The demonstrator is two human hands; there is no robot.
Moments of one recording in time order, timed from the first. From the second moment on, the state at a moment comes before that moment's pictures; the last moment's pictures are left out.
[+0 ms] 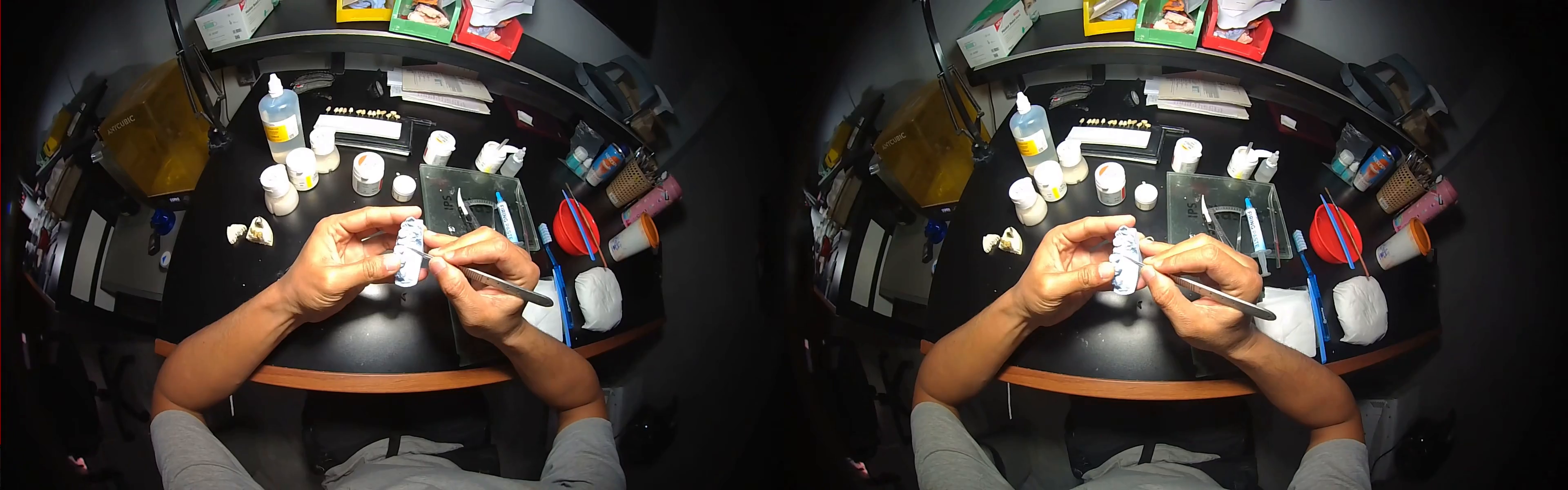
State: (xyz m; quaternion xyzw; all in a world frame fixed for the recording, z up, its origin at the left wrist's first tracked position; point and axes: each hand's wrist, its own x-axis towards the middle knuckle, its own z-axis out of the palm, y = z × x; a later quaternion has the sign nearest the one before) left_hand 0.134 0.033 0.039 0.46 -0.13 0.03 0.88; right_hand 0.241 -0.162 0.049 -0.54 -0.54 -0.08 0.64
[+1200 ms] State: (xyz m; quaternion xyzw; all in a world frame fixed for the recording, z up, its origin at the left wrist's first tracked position) left_hand 0.129 0.023 0.045 0.64 -0.03 0.16 0.75; right_hand 0.224 -0.159 0.044 -0.51 -0.49 0.00 0.71
